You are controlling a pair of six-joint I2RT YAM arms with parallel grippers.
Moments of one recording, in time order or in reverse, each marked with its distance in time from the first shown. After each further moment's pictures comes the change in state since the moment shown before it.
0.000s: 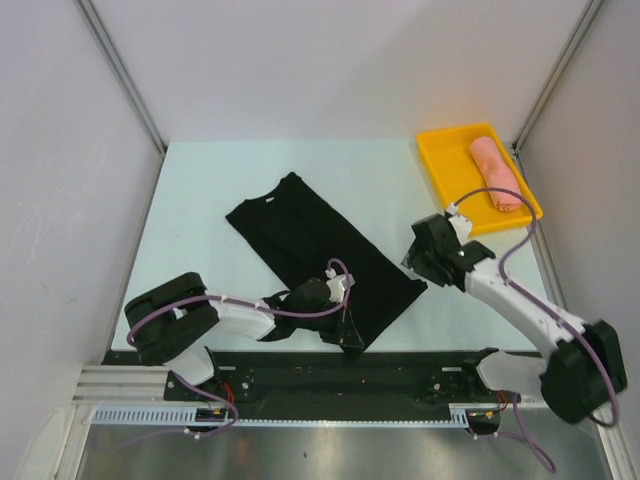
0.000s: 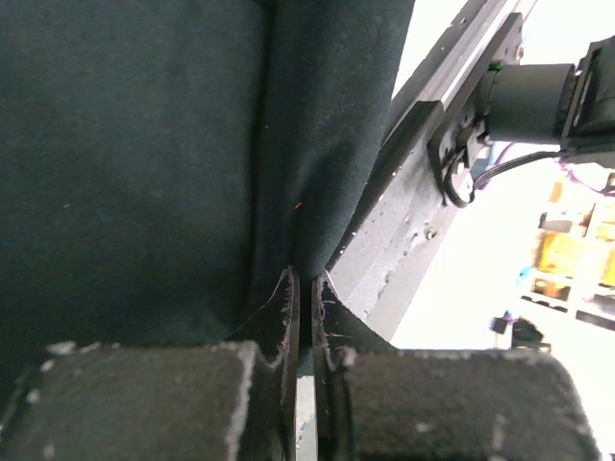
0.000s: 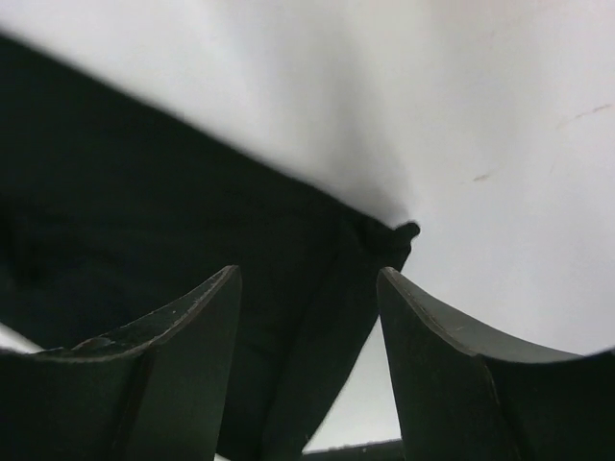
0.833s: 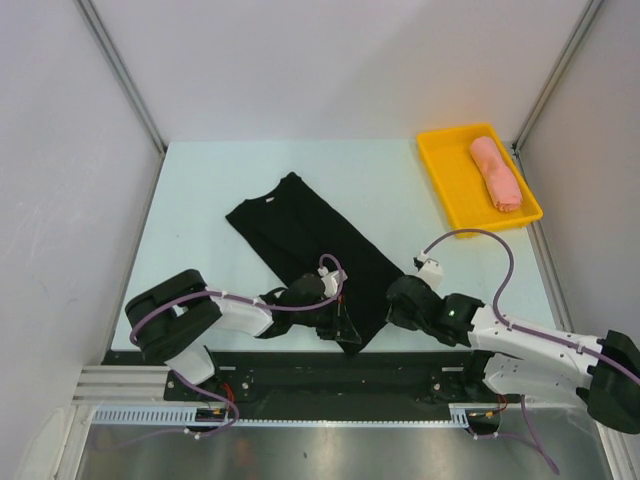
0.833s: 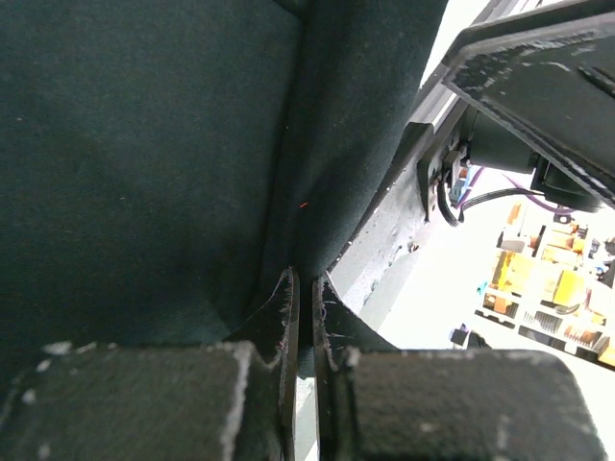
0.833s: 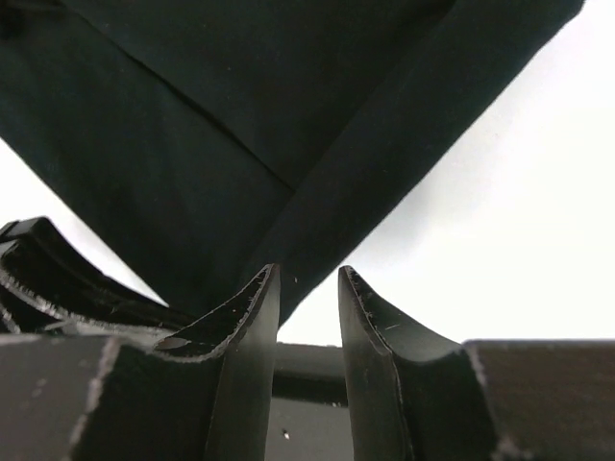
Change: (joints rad) left arm 0.066 0.014 -0.023 0.037 0.048 -0.099; right arm 0.488 -0.269 -0.309 0.089 0.054 0.228
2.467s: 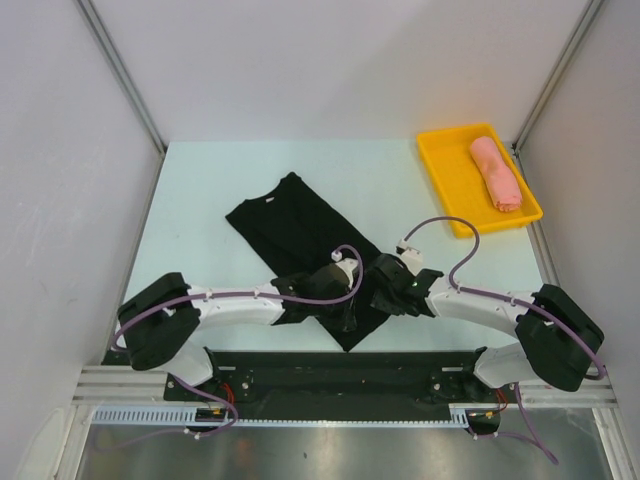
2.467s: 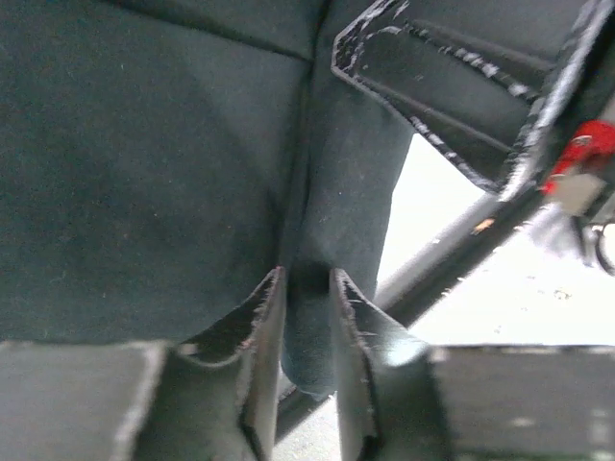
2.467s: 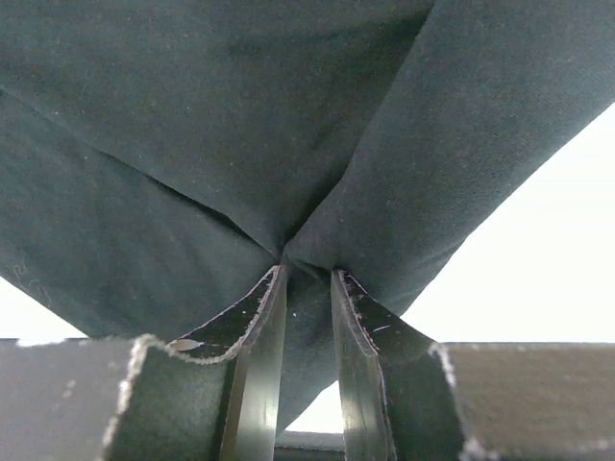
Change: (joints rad) left arm -0.078 -0.066 0.298 -0.603 -0.355 0.338; right arm -0.126 0.410 0.134 0.147 -0.083 -0.017
